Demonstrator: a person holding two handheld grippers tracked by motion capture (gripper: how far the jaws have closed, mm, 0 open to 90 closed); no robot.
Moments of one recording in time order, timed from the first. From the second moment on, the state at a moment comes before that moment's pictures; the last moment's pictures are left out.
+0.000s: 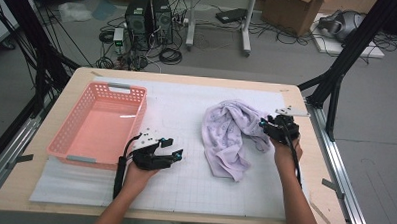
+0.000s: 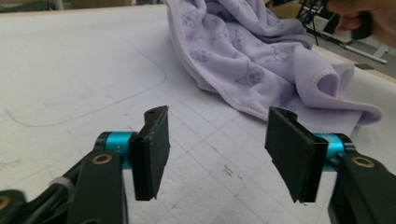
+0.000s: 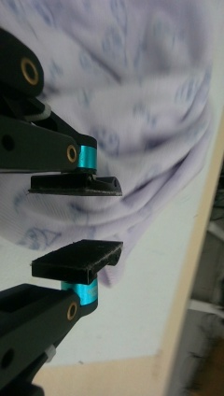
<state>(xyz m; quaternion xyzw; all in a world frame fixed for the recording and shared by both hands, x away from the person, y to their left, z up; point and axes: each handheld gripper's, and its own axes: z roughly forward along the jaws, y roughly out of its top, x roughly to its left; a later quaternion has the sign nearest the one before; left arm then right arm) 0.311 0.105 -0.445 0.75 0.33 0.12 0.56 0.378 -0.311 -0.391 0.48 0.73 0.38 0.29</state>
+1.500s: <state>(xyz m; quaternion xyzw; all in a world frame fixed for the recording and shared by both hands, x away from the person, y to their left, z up) 0.311 0.077 -0.448 0.81 0.31 0.10 0.48 0.312 -0.294 -0.422 0.41 0.78 0.44 0.18</state>
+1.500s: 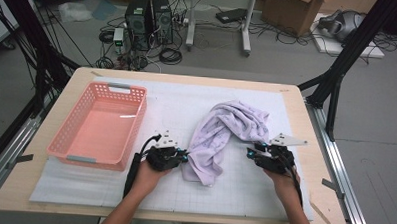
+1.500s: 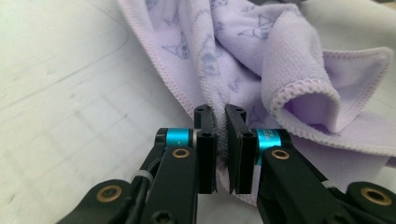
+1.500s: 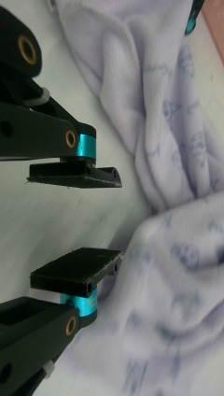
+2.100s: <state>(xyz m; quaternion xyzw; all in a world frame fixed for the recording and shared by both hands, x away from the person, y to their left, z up) 0.303 0.076 -0.448 0.81 0.30 0.11 0.49 0.315 -0.185 -0.442 0.34 0.85 0.39 0.10</state>
